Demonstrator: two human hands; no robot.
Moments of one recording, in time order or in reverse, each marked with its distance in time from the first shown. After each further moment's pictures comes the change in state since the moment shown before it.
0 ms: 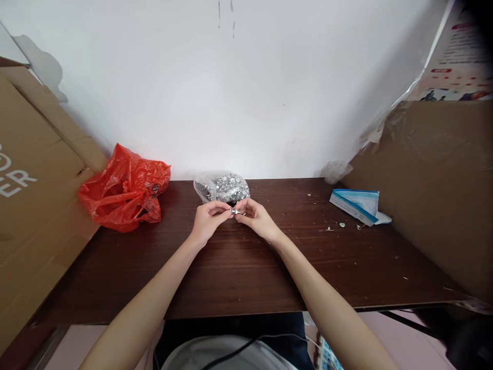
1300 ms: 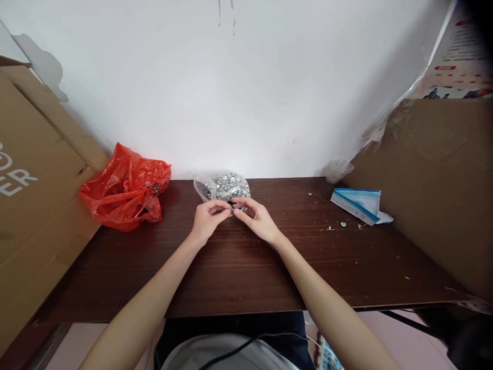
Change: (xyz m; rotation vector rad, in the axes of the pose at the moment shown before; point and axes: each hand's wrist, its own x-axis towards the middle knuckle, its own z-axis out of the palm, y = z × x) left_hand 0.001 0.001 0.000 -0.002 0.018 0.046; right_hand -0.004 -0.012 0.006 -0.197 0.033 -0.127
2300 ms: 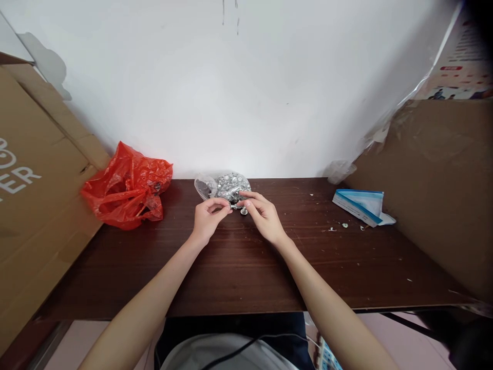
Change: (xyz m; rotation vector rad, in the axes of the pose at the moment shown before) left_hand -0.002 0.001 0.004 -0.057 0.086 0.036; right_hand -0.003 -0.009 -0.009 -0.234 0.143 -0.144
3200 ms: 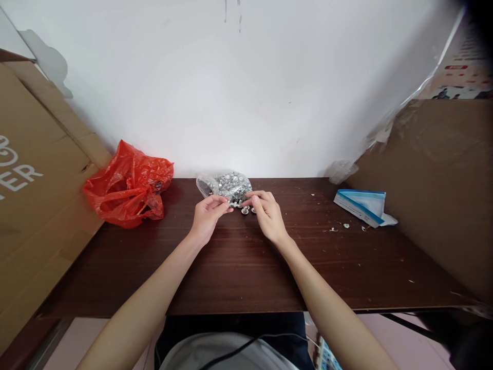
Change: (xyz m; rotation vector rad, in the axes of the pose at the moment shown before) left_hand 0.000 0.009 0.002 -0.265 0.024 -0.163; right_hand -0.002 0.001 -0.002 -0.205 0.088 -0.010
